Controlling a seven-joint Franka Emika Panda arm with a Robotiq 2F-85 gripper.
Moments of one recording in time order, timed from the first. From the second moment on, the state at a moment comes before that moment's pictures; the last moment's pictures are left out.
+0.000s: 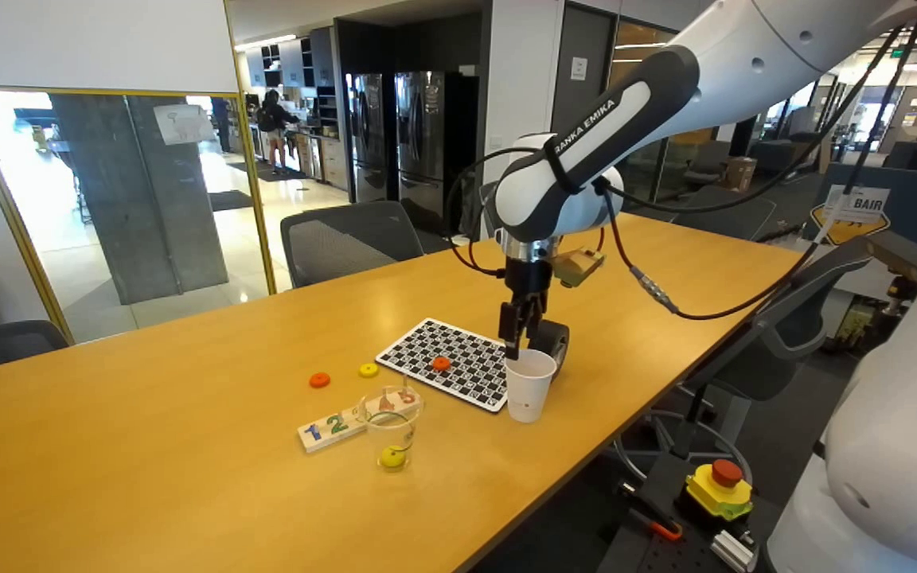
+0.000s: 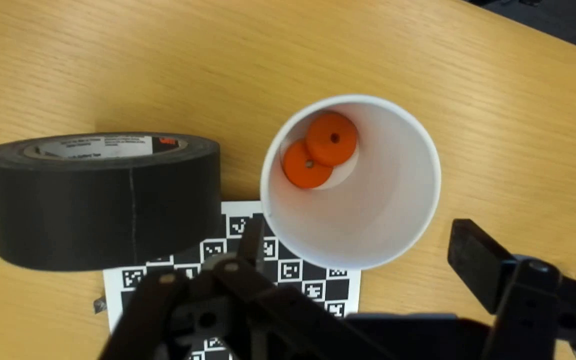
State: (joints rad) arm -0.11 -0.11 -0.11 -2.45 0.00 2.27 -0.42
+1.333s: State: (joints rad) arm -0.06 0.45 -0.04 -1.97 -0.07 2.42 -0.24
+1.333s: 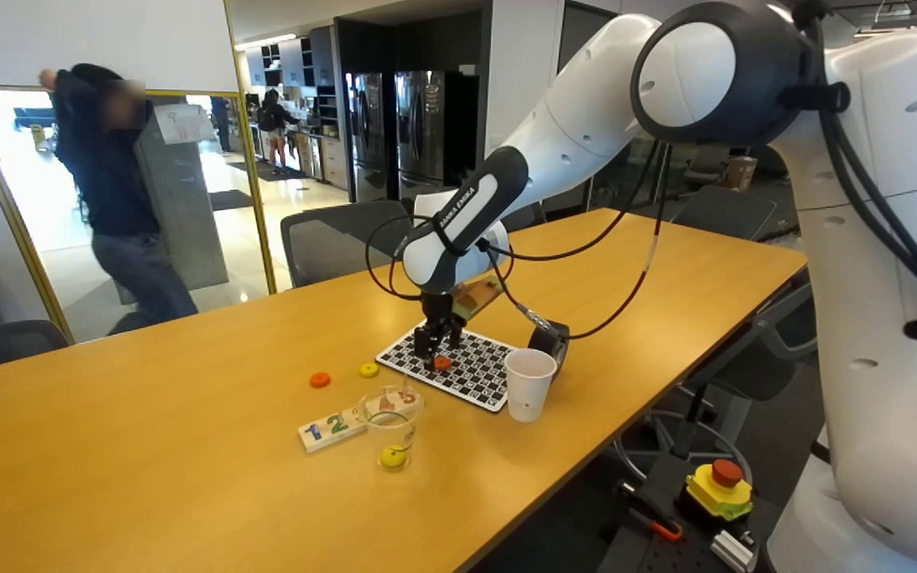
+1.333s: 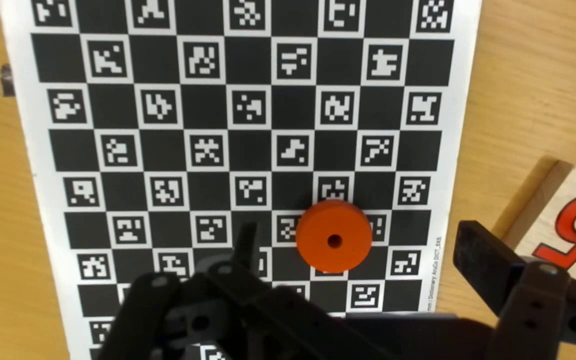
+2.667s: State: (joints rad) arm -0.06 0.47 -0.05 -1.96 -0.07 2.47 -0.18
